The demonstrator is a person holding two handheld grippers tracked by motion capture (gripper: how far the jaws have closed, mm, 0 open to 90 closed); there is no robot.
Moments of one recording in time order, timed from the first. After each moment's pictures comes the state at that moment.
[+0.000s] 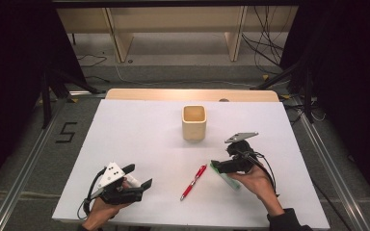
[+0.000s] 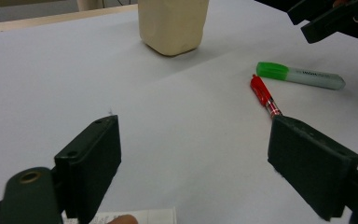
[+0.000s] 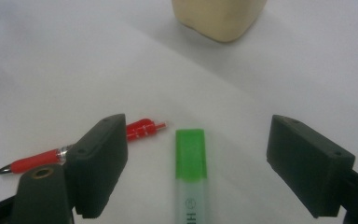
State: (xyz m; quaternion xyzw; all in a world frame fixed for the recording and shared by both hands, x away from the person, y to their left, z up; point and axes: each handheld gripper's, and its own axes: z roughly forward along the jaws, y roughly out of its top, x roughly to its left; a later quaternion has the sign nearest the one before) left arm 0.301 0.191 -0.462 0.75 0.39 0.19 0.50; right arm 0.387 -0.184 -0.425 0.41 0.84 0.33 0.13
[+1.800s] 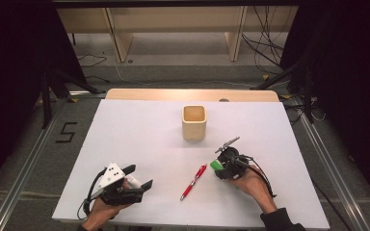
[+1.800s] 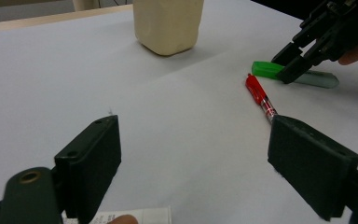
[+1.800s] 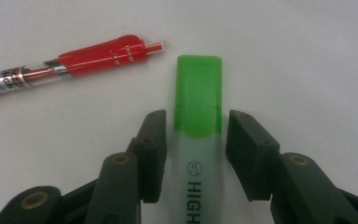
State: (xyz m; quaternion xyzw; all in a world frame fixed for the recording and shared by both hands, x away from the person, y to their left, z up) left arm 0.300 0.190 -0.462 0.75 0.38 0.19 0.50; right arm 0.396 -0.168 -0.464 0.40 0.89 0.19 0.09
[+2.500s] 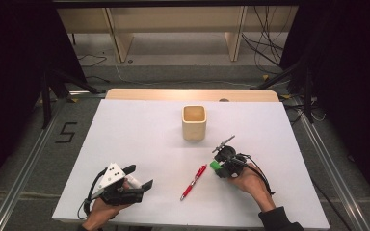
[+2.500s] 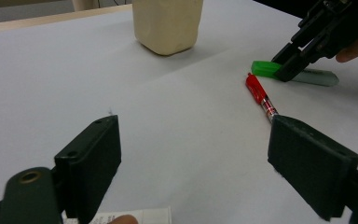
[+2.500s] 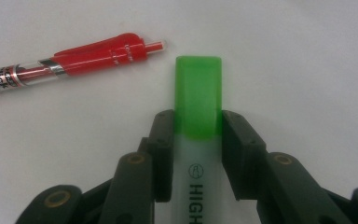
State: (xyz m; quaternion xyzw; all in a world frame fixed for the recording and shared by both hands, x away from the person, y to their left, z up) left arm 0.300 0.190 -0.462 0.75 0.38 0.19 0.50; right arm 0.400 -0.160 -0.462 0.40 0.90 0.16 0.09
